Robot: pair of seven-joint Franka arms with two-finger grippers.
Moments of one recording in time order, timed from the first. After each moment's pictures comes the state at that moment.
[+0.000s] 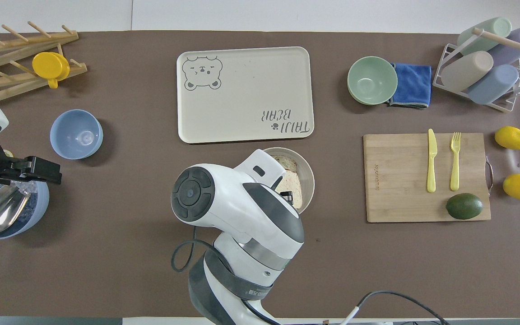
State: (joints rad) left arm -0.07 -0.14 -0.03 -1.81 0.00 1.55 -0.03; right arm 0.66 0.32 0.14 -1.63 -0.25 1.67 0.80
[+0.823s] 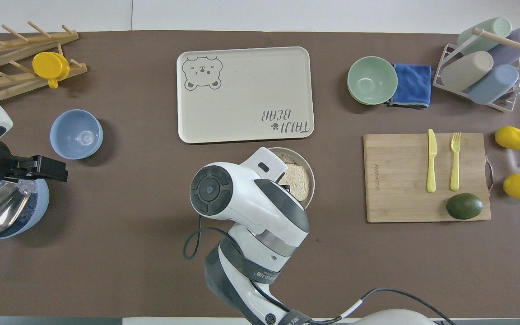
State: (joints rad) left arm -0.07 -0.16 -0.02 -1.87 -0.03 1.62 -0.03; right arm 0.63 0.34 0.13 -1.73 -0.25 1.89 0.82
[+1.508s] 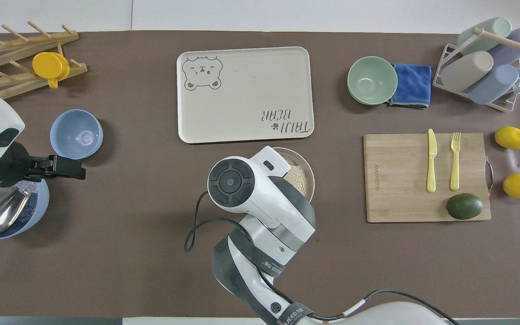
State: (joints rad) left arm -0.07 -0.17 -0.02 -1.95 -0.13 1.71 -0.03; right arm 0.61 0.34 0.13 -1.77 -0.13 2.02 0.82
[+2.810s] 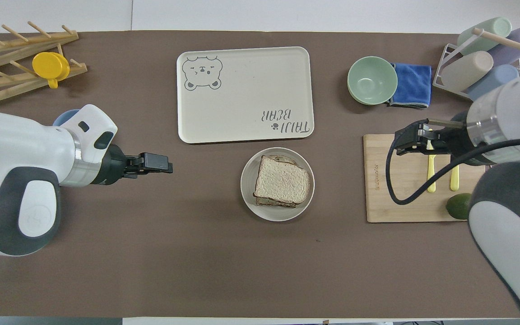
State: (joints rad) left arm -0.30 -0.09 -0.04 -2.10 -0.42 2.07 -0.14; right arm 0.07 -0.06 0.10 -1.63 0.04 1.54 0.39
